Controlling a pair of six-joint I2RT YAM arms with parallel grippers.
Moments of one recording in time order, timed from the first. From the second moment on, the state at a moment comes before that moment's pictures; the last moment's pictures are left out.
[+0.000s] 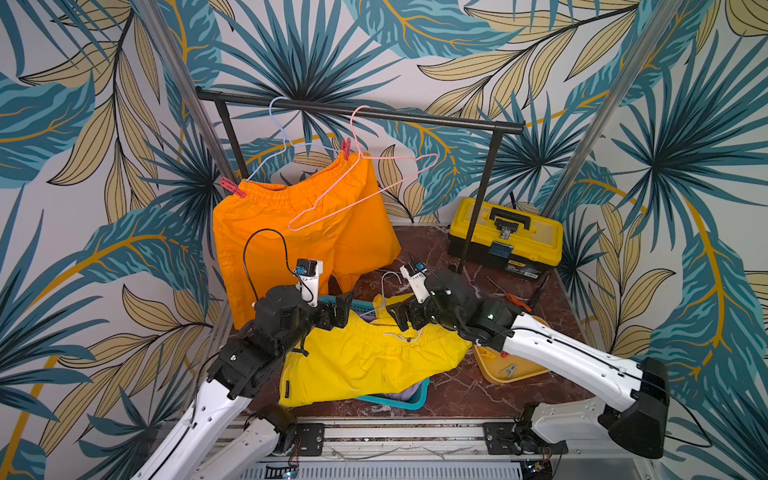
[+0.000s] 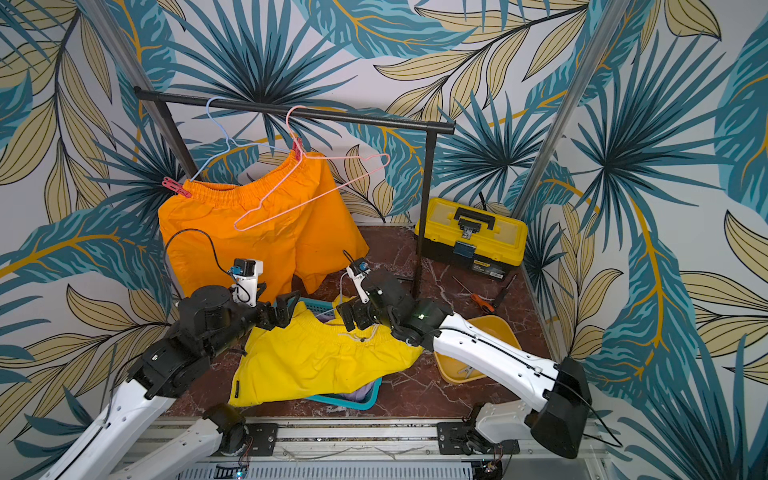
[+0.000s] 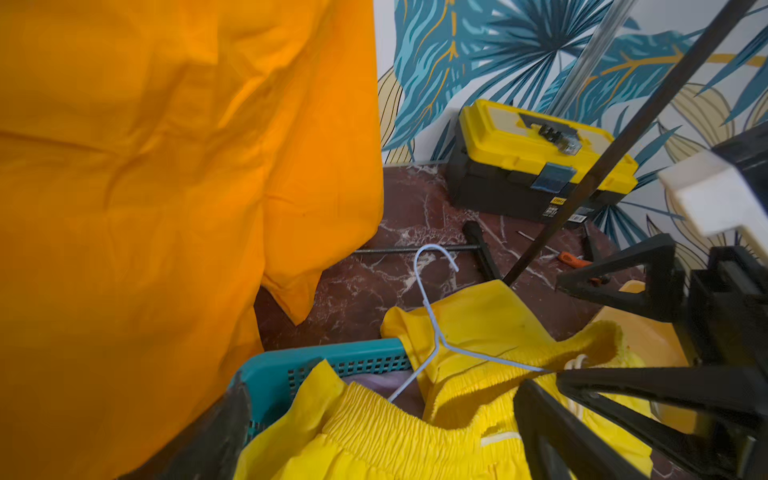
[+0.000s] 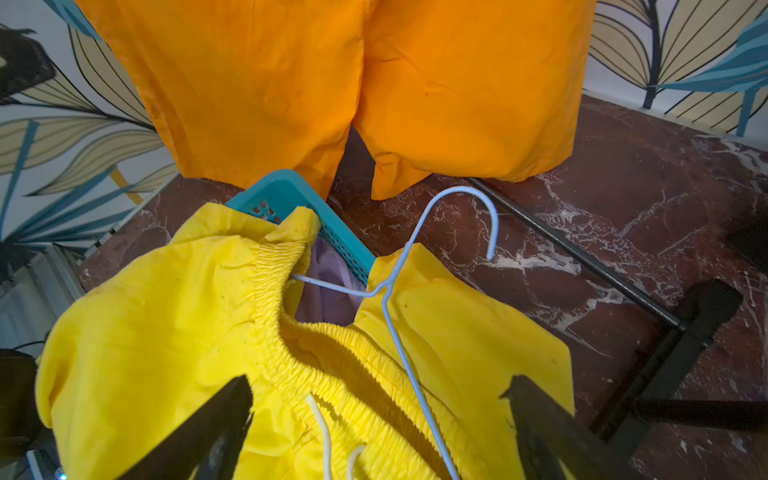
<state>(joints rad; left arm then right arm) -0.48 0.76 0.90 -0.57 -0.04 -0.30 0.90 1.39 1.21 -0.47 0.15 0.24</state>
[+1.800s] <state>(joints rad) -0.33 0.70 0.77 -0.58 0.17 -0.42 0.92 1.31 0.93 -0.11 0.44 0.08</state>
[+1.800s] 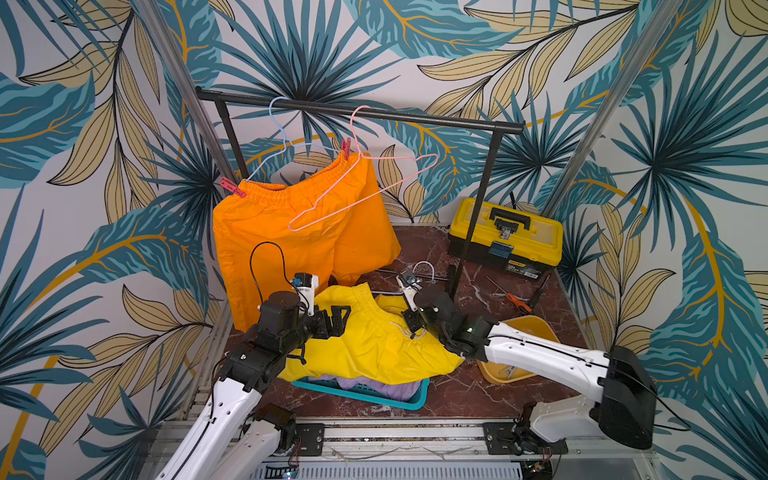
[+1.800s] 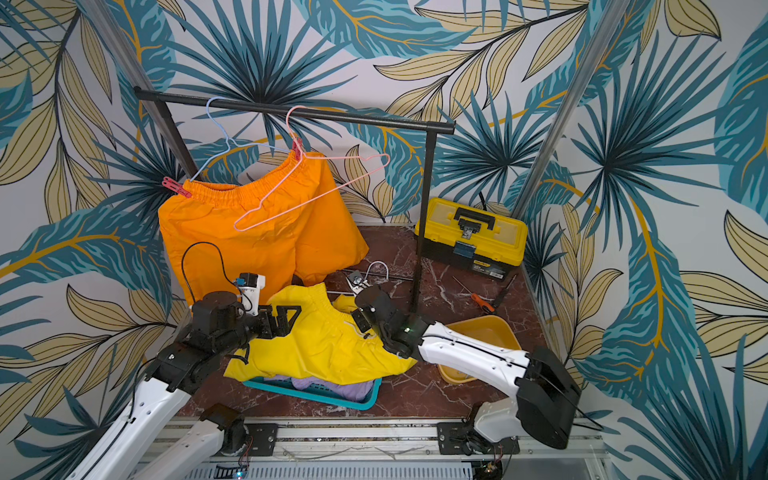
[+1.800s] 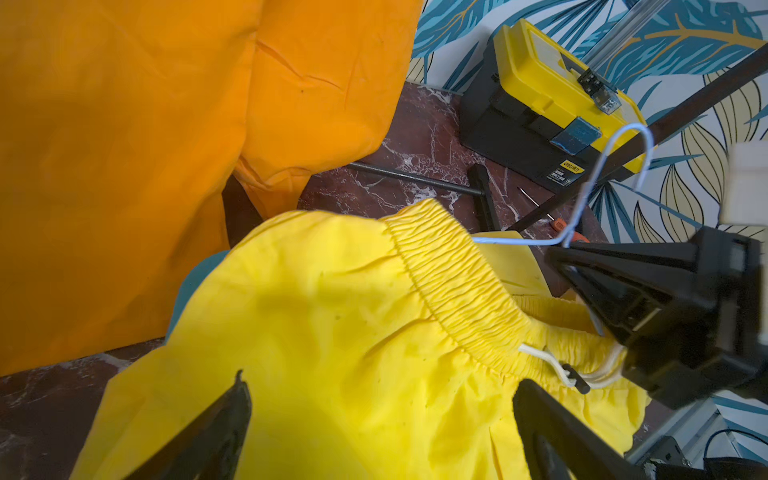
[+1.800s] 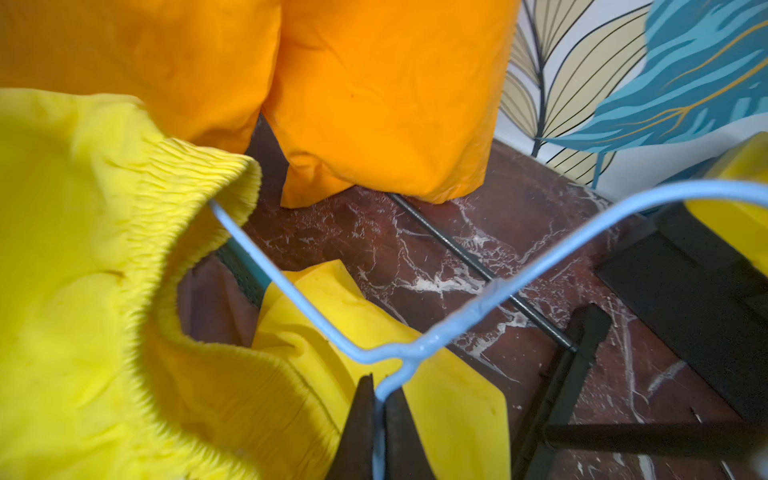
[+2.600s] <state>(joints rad) -0.33 0.85 1.03 -0.73 0.14 -0.27 0.92 0.65 0.50 0.08 0.12 -0.02</state>
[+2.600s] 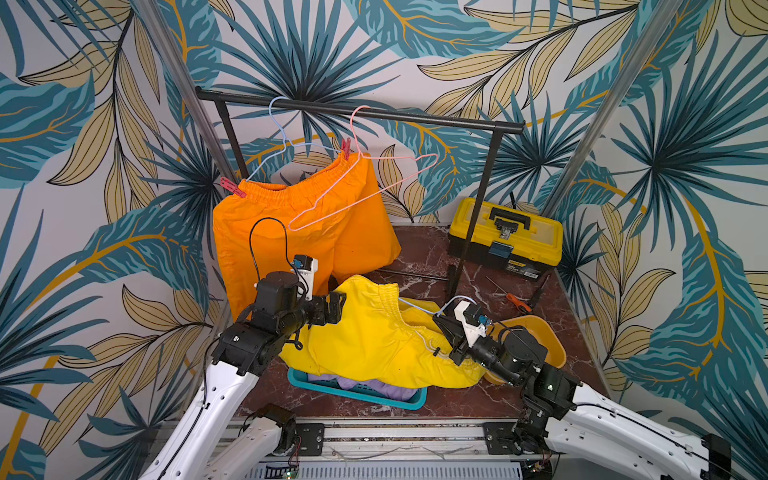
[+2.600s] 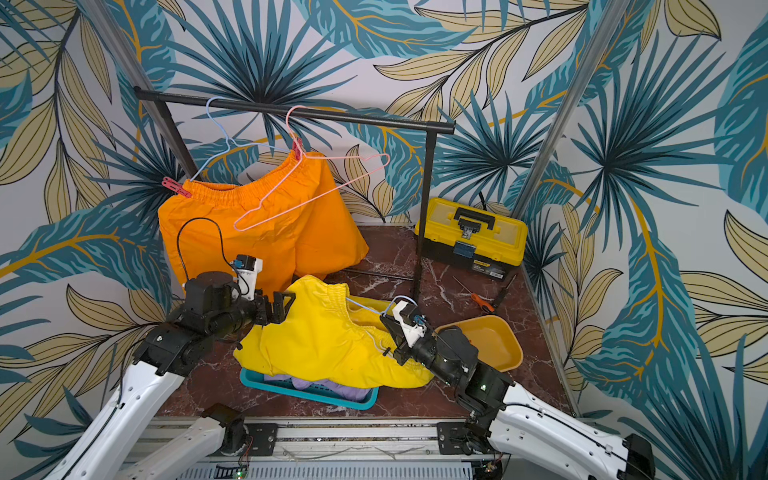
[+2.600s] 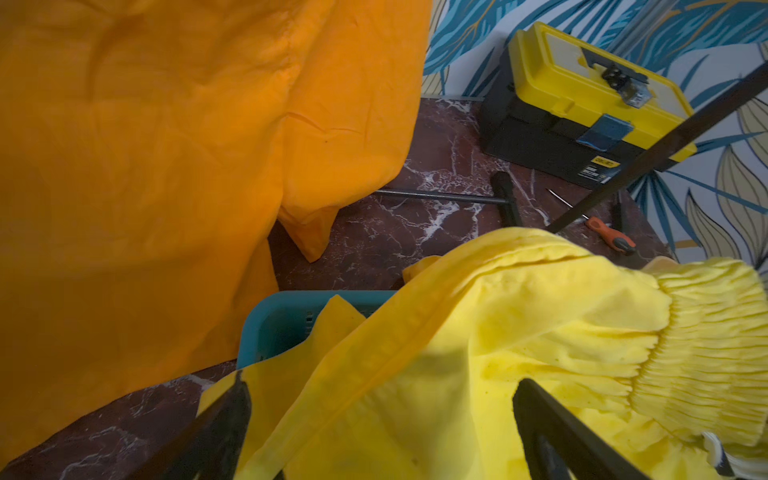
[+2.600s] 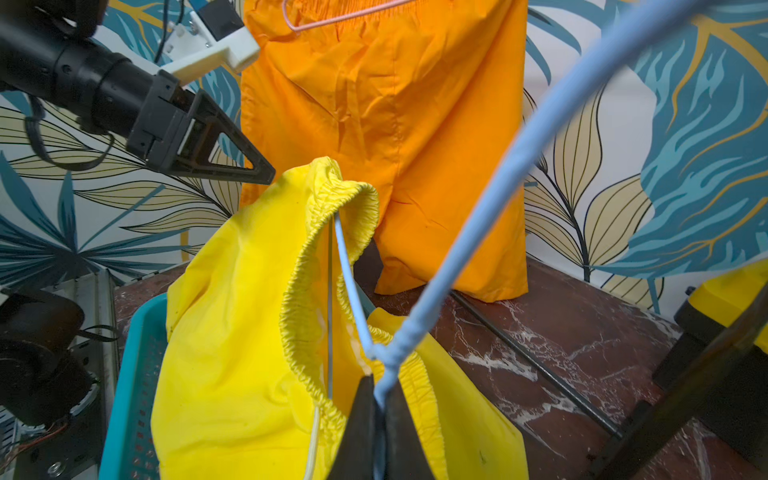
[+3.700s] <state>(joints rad) -0.33 0.98 1.01 -0.68 0.44 -0.16 0.92 0.59 0.47 0.08 0.02 -0.03</state>
